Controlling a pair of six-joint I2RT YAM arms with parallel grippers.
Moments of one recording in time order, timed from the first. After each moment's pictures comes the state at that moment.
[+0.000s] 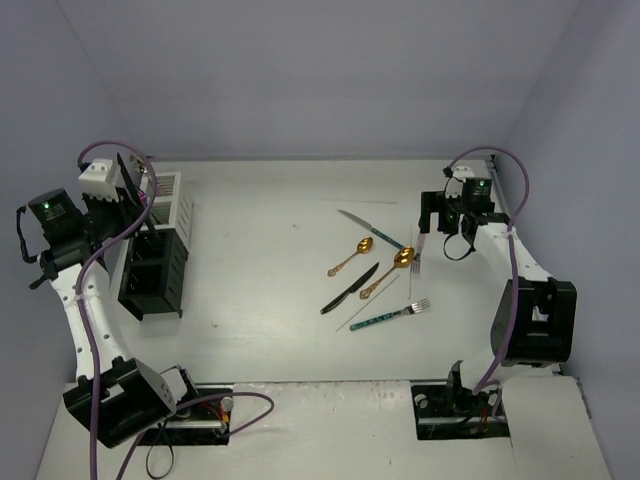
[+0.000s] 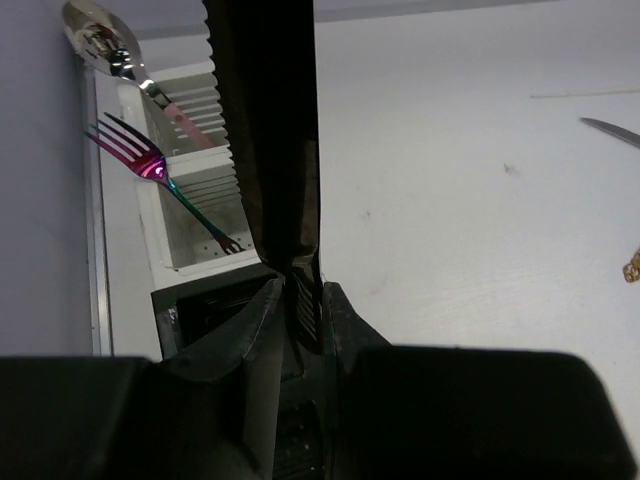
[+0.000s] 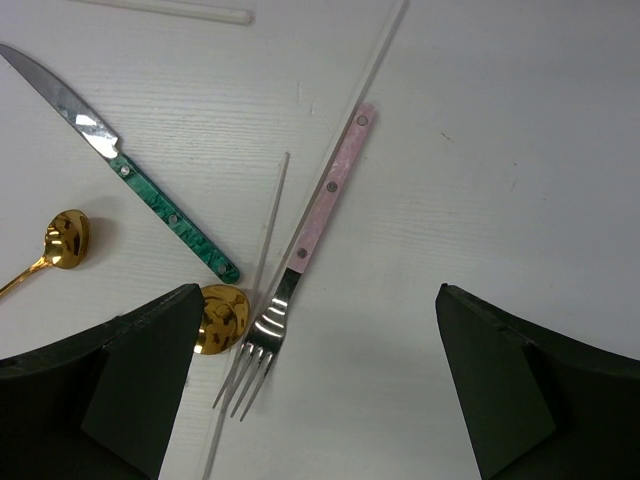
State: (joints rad) left arm 0.52 1.16 1.20 -0.56 0.72 0.25; right arm -0.05 1.53 1.04 -0.25 -0.17 -0.06
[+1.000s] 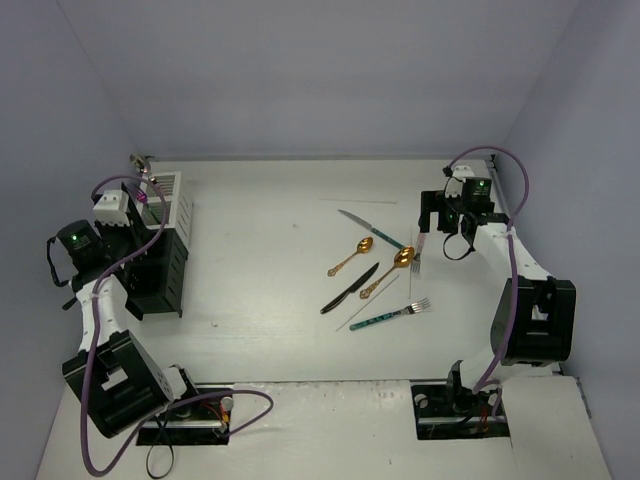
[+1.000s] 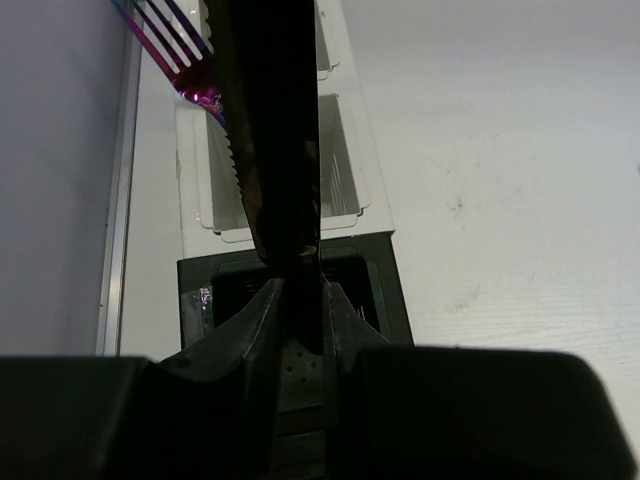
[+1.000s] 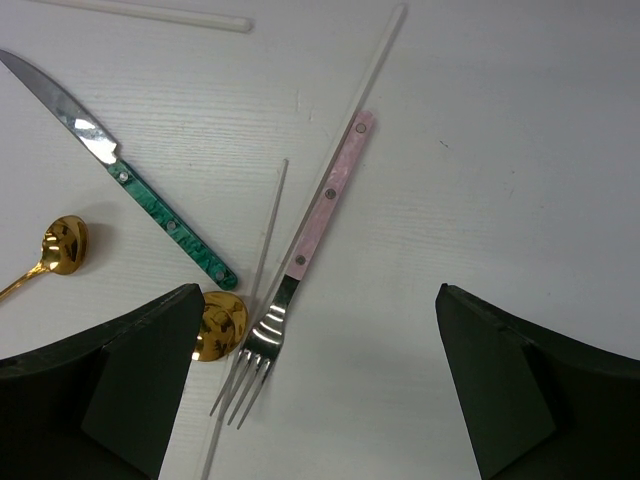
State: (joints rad) left arm 0.56 1.21 0.80 -0.03 0.63 0.20; right arm -0.05 1.54 1.04 -0.23 -0.17 -0.07
